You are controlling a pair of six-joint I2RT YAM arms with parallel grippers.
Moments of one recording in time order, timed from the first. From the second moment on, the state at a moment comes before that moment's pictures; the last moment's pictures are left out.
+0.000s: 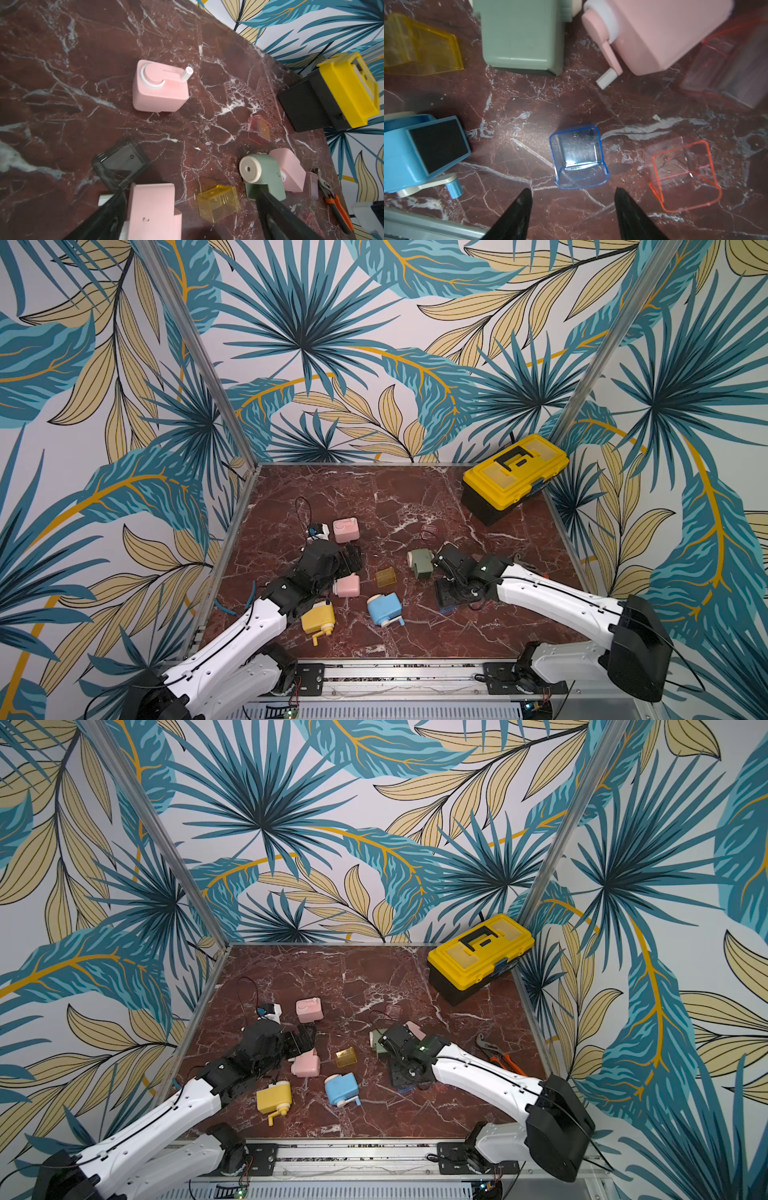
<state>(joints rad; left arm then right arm) -0.56 0.91 0.59 -0.34 -0.17 -0.82 0.83 1.37 0.89 -0.85 0.14 0.62</state>
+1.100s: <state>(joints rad) -0.56 0.78 0.57 -0.49 -0.19 -0.92 0.86 1.59 0.91 -0.72 0.16 0.46</state>
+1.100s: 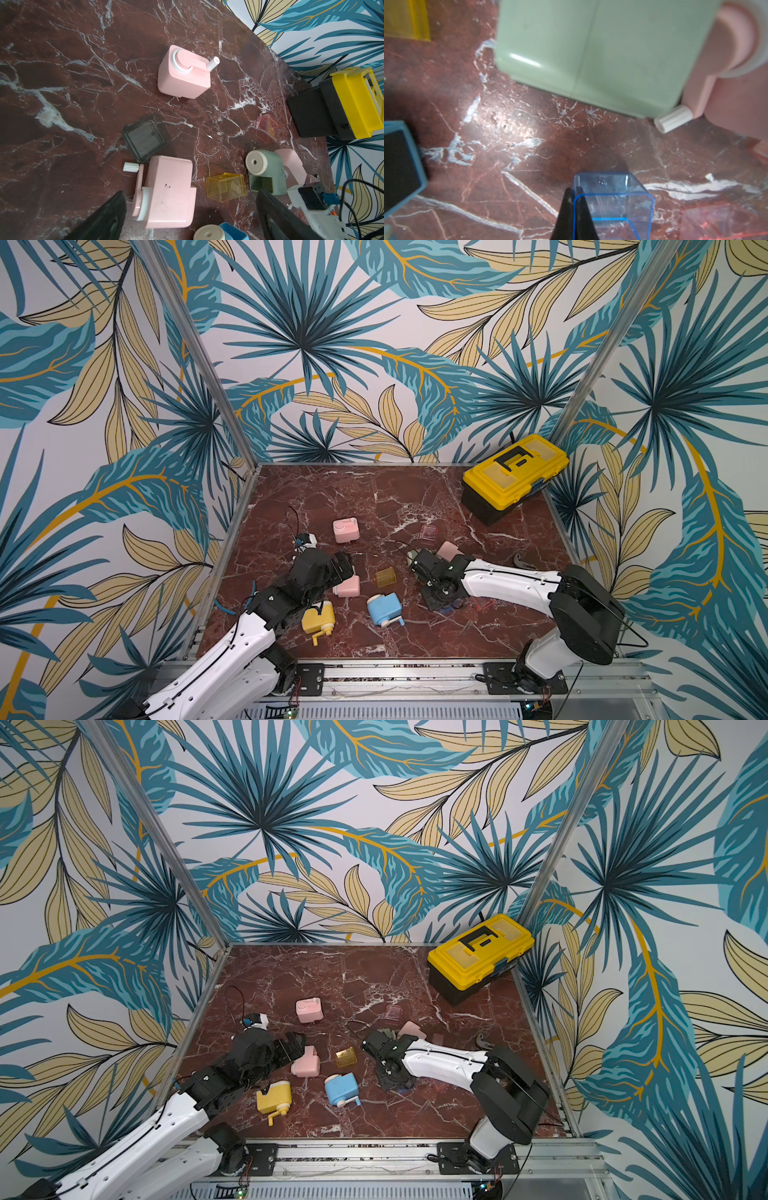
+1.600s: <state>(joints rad) -0.56 0.75 0.57 -0.53 -0.21 -0.93 0.88 1.30 1.01 -0.79 0.10 0.00</state>
